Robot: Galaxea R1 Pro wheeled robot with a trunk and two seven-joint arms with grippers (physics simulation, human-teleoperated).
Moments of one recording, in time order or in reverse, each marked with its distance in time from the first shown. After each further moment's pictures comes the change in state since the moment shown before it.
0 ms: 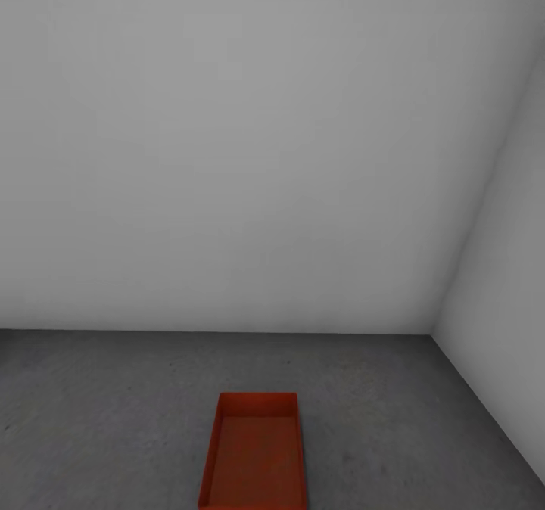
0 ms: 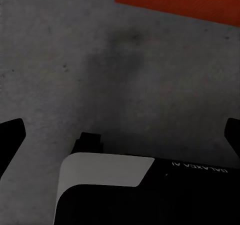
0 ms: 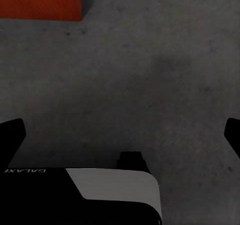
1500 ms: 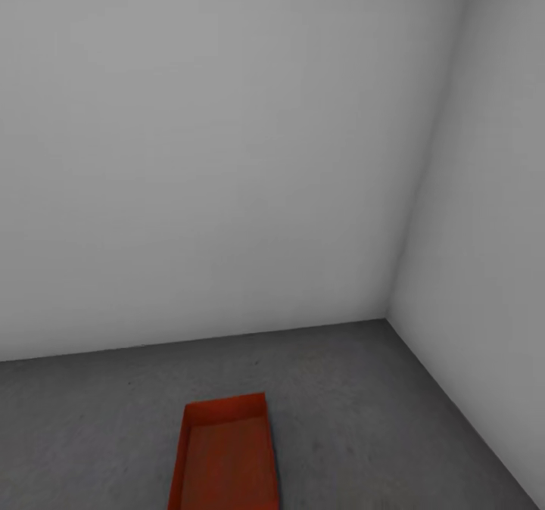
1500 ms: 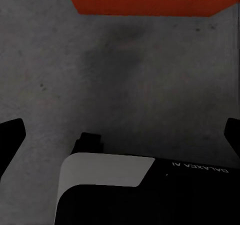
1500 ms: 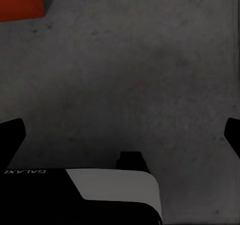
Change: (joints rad) left arm 0.000 0.000 -0.001 0.000 -0.002 0.000 0.000; right arm 0.000 -0.002 0.000 0.000 -0.008 -0.003 -0.001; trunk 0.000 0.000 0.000
